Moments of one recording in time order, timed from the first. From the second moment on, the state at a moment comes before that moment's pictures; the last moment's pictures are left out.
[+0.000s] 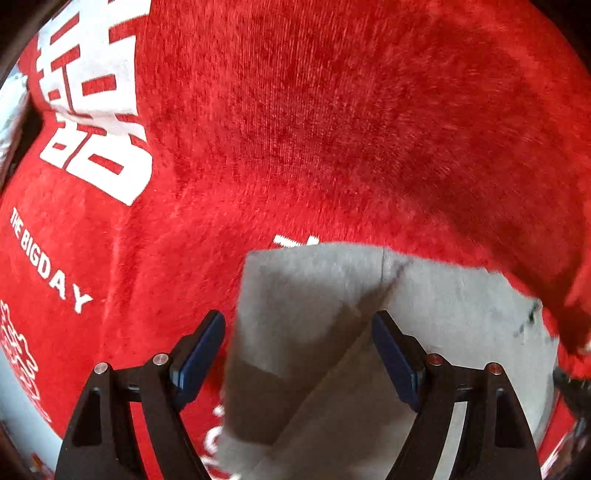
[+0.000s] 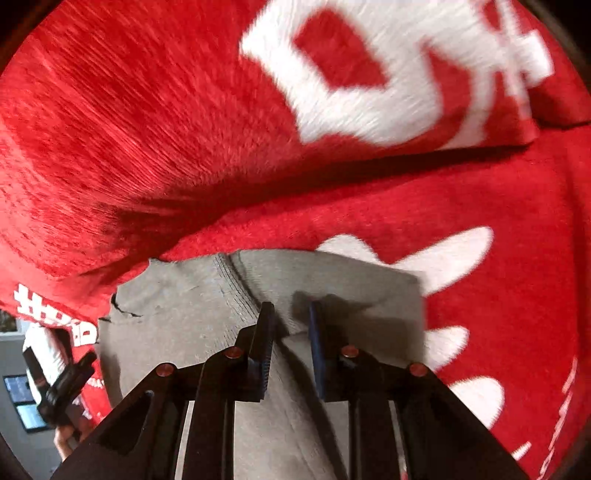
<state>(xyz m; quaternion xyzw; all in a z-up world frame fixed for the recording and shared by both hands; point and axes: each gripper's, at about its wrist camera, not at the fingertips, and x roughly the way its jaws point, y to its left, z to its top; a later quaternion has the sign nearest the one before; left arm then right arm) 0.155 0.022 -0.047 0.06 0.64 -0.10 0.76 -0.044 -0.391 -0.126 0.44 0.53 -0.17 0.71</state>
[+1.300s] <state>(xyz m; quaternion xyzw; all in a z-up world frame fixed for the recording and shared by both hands) 0.030 0.122 -0.059 0.06 0.72 -0.31 0.61 -0.141 -0.152 -0.156 0.59 0.55 -0.11 0.58</state>
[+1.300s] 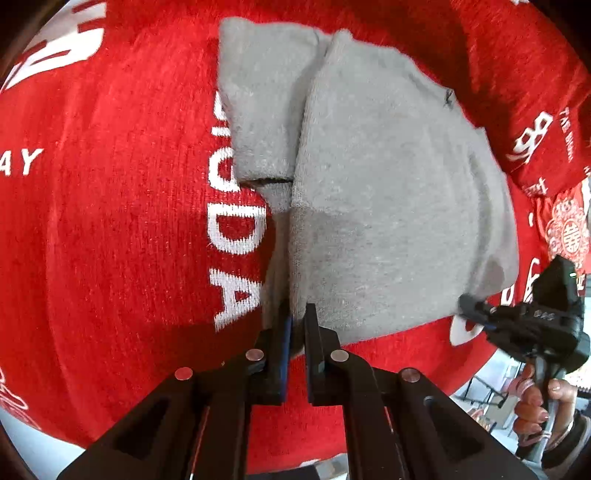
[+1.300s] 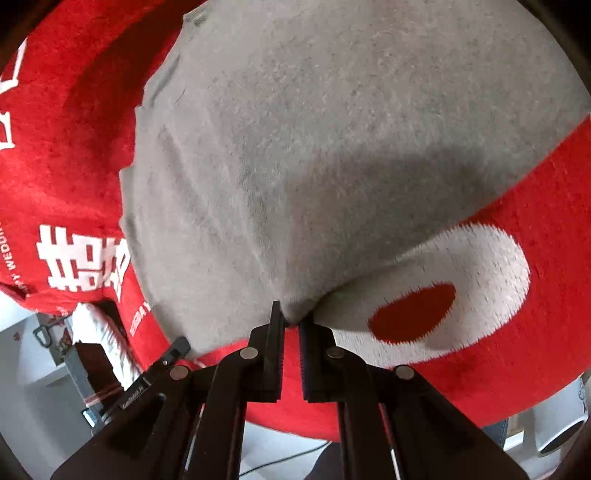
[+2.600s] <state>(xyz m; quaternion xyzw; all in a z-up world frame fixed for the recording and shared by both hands) 0.128 0.028 -0.033 0.15 0.64 -0.23 0.72 -0.129 -0.310 -0.089 0.46 0.52 -0.22 0.69</state>
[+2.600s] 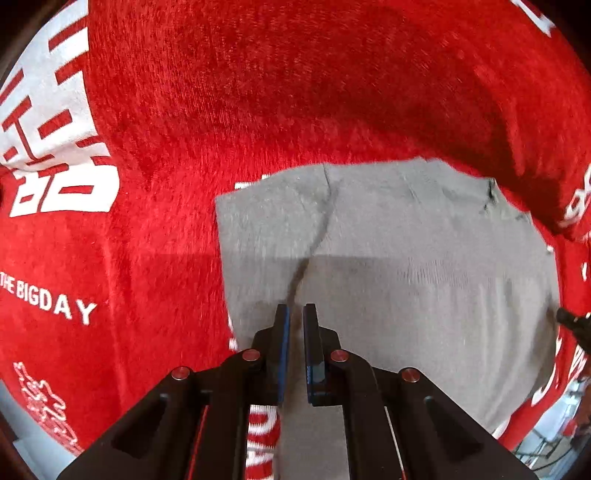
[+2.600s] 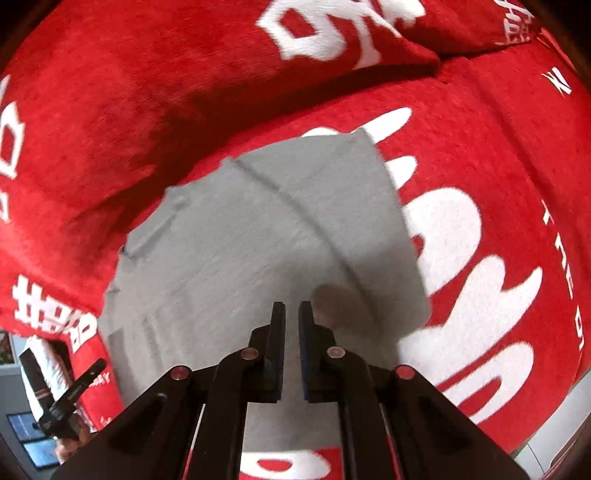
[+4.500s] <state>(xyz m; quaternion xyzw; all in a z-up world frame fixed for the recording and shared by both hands) 0.074 0.084 -0.045 0.17 0.68 -0.21 0.68 -0.129 -0.121 -0.130 0.59 0.50 -0.10 0.63</state>
